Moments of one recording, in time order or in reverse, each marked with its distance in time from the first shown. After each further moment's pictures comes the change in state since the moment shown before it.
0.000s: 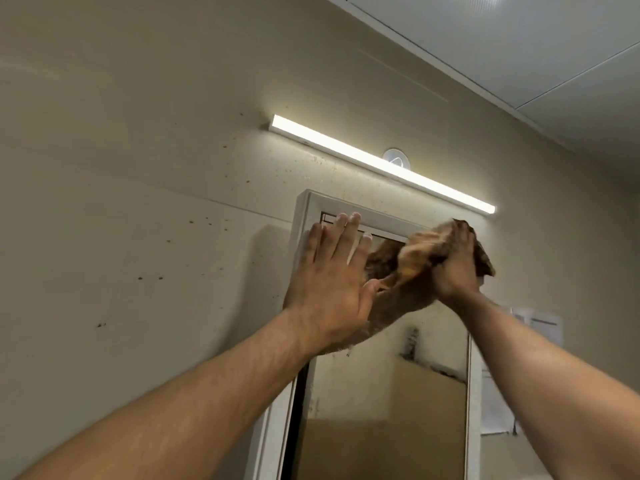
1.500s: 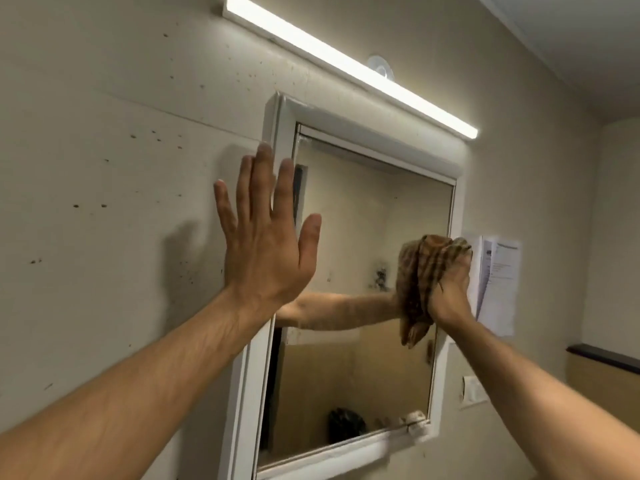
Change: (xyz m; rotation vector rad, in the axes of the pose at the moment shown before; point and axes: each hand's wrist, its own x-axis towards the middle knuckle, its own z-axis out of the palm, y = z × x) left_hand -0.056 -0.011 0.025 -0.243 0.333 -0.264; right_hand -0.126 0.092 0.022 0.042 -0.100 0.262
